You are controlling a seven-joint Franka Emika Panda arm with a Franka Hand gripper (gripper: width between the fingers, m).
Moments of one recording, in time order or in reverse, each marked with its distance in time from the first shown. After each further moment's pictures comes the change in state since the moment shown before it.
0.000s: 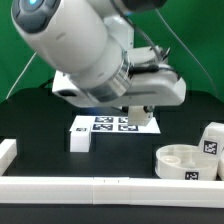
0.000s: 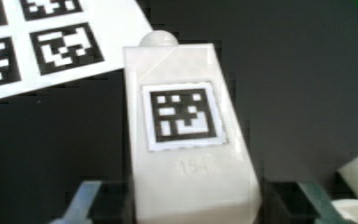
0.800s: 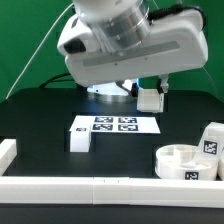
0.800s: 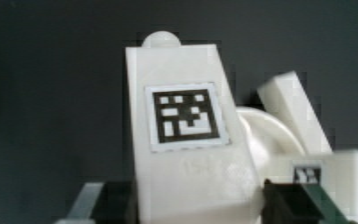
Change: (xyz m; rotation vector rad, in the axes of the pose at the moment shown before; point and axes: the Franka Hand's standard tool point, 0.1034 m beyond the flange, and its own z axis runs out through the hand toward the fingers) arm 0.002 -0.037 -0.055 -0.007 0.324 -0.103
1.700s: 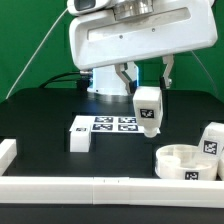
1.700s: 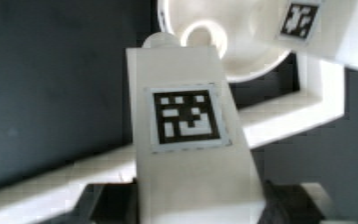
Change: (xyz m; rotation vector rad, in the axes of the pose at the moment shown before) arm 0.033 -0.013 -0.034 -0.055 0.656 -0.118
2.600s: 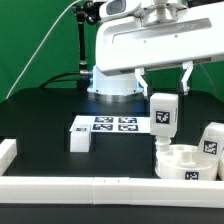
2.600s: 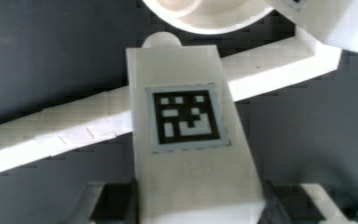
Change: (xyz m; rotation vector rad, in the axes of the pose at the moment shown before) arm -0.017 -0.023 0.012 -0.022 0.275 -0.033
